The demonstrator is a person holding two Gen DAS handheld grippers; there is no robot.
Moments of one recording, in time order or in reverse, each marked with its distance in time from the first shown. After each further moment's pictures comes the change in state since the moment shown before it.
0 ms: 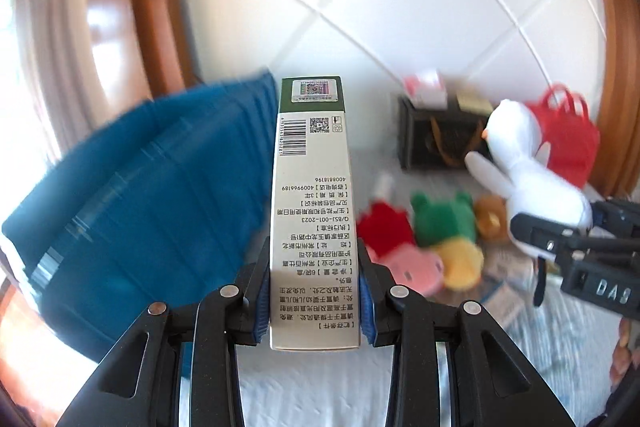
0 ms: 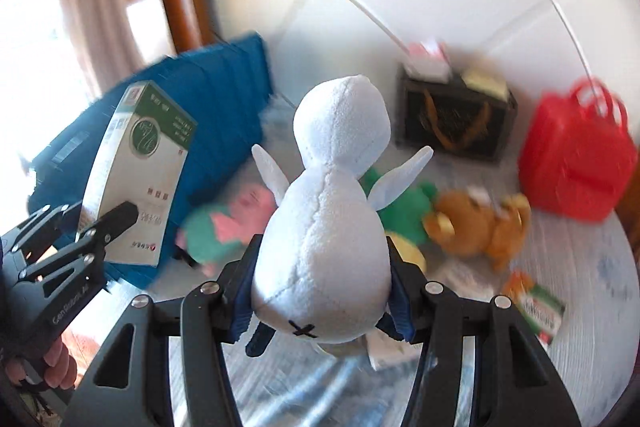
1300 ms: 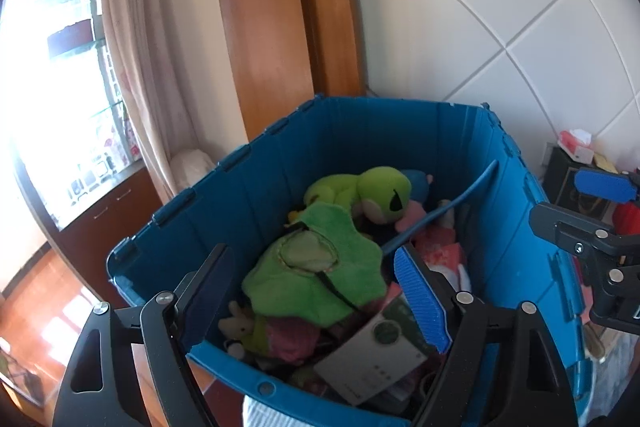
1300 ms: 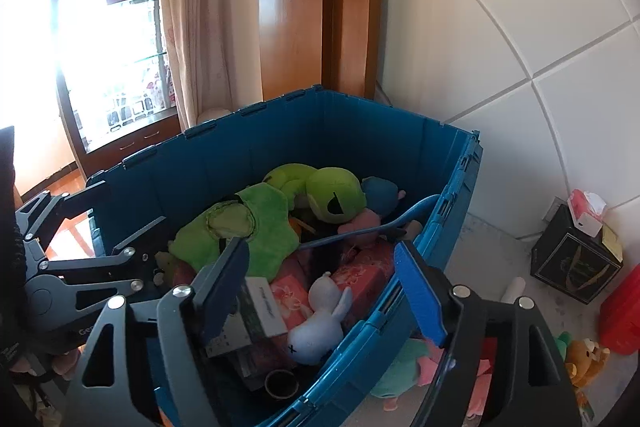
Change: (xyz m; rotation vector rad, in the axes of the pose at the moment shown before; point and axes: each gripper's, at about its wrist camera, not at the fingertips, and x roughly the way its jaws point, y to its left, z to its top) left arm 0.021 0.332 0.020 -0.133 0.049 0.207; right arm 0.089 0.332 0.132 -0.266 -0.076 0.122
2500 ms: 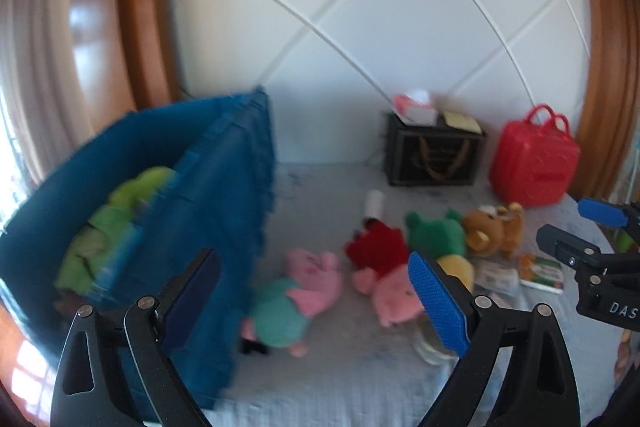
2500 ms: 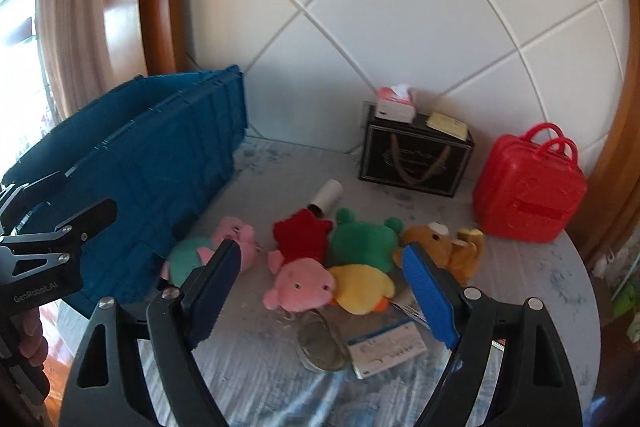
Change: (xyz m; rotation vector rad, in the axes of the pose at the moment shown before) left arm -0.074 -0.320 -0.042 0.160 0.043 -0.355; right arm -0.163 -0.256 -0.171 0.271 0.086 -0.368
